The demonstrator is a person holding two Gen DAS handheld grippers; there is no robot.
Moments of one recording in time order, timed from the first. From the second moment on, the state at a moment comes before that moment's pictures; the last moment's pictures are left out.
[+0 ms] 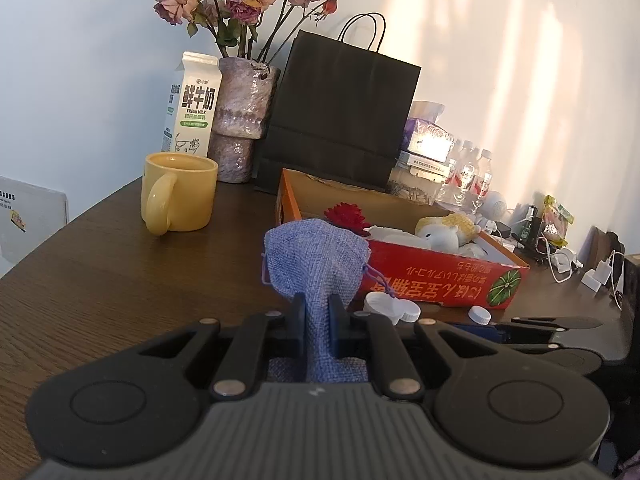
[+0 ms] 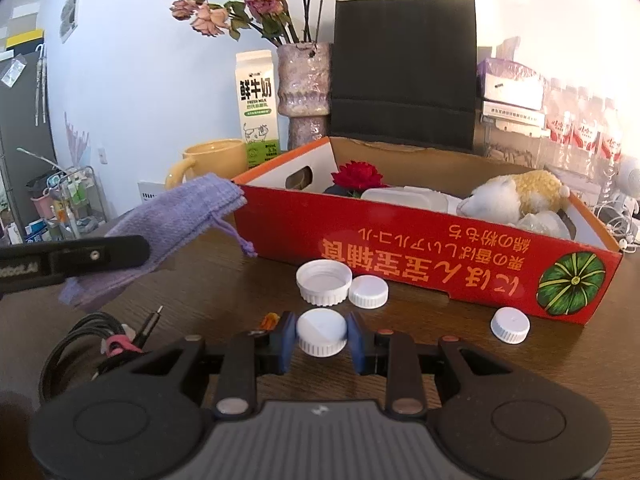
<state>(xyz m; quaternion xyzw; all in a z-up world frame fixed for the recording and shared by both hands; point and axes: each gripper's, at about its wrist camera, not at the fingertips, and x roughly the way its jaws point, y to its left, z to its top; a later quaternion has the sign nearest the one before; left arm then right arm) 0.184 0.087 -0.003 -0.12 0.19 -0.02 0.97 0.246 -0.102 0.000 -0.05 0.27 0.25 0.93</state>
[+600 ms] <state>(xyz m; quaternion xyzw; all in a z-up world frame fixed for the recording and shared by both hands) 0.214 0.045 0.053 -0.11 0.15 -0.03 0.98 0.248 -0.134 0.053 -0.03 0.20 0.24 0.95</state>
